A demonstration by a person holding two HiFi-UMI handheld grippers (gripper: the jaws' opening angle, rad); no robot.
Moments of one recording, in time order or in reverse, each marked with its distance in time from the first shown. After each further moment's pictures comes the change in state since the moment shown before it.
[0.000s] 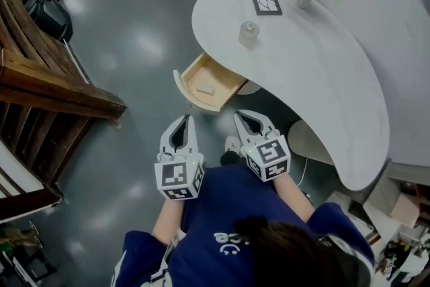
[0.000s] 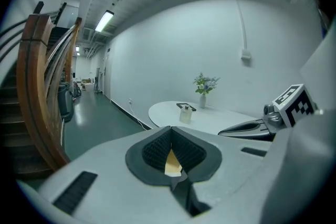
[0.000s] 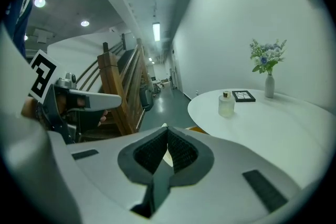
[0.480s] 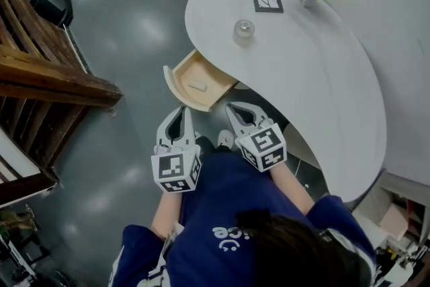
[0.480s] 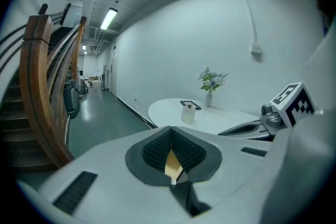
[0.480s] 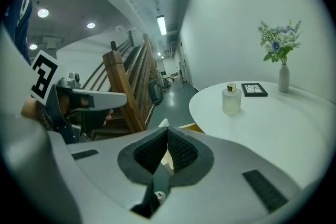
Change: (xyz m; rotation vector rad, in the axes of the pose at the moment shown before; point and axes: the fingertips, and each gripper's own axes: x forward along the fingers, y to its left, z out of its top) left arm 0.048 -0.021 -0.001 -0.030 0.038 0.081; right arm 0.025 -0.041 -0.003 0.000 0.076 0.147
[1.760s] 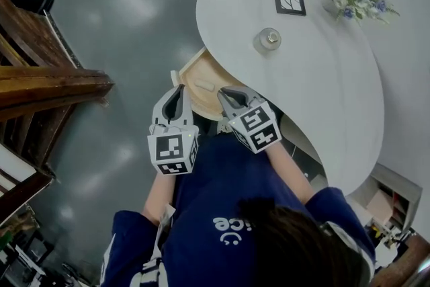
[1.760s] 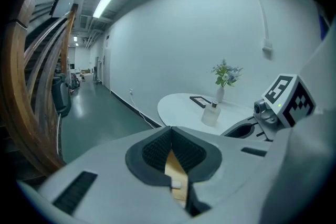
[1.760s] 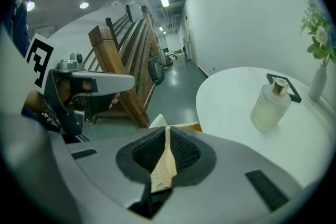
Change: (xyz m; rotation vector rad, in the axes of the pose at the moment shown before) left arm 0.109 0.096 0.024 0.011 0.089 -0.080; right arm 0.138 -0.015 0.024 -0.030 0.285 0.027
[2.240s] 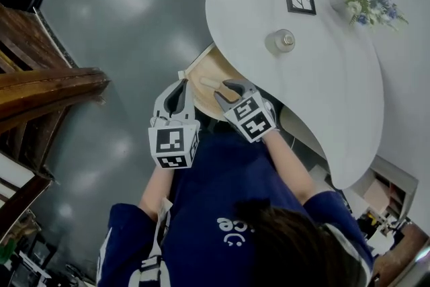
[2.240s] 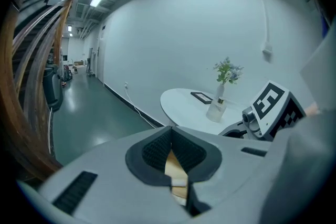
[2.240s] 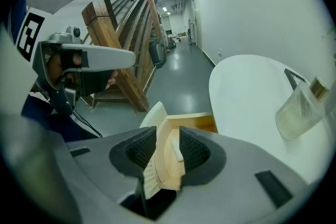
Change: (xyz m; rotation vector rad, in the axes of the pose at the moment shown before) left arm 0.029 0.041 -0.011 -0.026 0.055 -0.088; right arm 0.066 0.003 -0.012 -0.058 0.192 -0.004
